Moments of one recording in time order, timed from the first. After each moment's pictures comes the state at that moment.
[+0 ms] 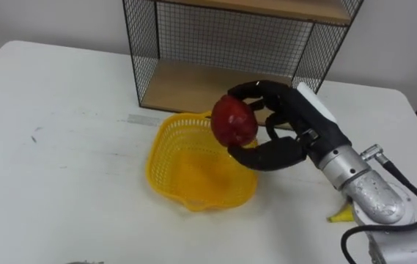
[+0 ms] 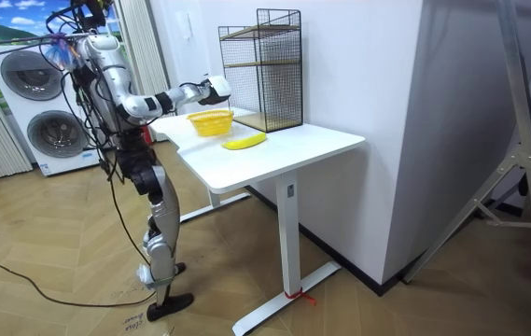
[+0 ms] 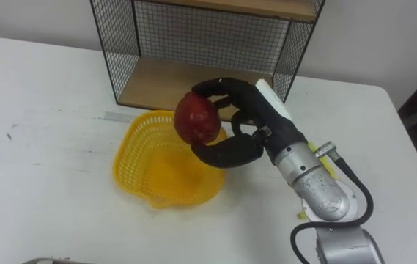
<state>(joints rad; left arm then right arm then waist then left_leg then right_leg) 0.23 0.24 0.05 1.12 0.21 0.06 -0.06 0.02 -0.36 0.12 -0.21 -0.09 0.02 0.27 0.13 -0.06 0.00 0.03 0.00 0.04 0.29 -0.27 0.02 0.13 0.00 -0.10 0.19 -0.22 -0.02</state>
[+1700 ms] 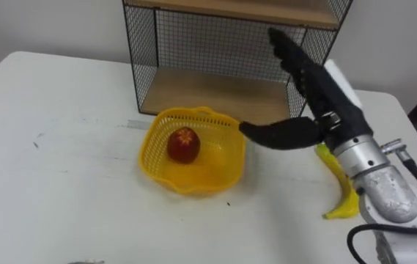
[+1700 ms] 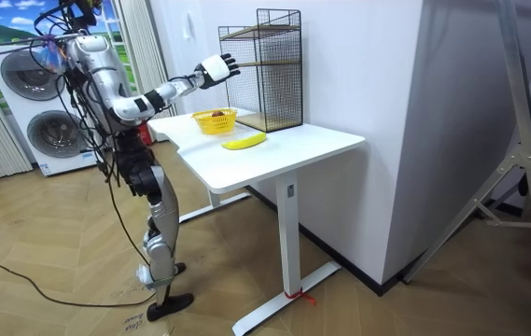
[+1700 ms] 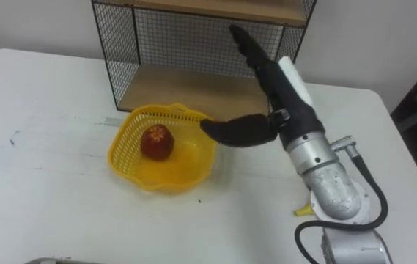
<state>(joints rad) 0.26 0.23 0.06 1.16 0.21 0.08 -0.05 0.02 -0.34 0.01 -0.30 -0.04 -0.01 0.08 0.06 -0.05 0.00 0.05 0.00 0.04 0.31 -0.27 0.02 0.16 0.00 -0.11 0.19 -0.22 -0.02</state>
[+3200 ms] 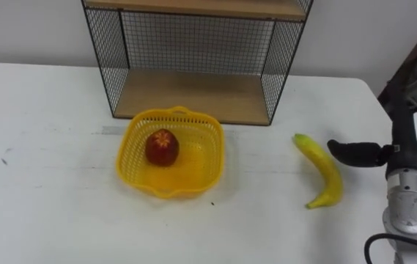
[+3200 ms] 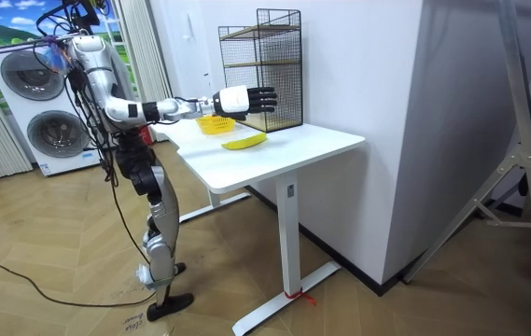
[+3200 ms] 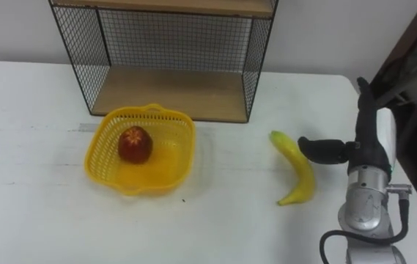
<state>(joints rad) 0.28 0.22 0.10 1.07 0.21 0.15 -0.03 0.04 -0.36 -0.11 0.11 -0.20 0.07 -0.25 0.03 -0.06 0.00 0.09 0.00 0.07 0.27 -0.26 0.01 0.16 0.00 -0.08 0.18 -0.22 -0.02</state>
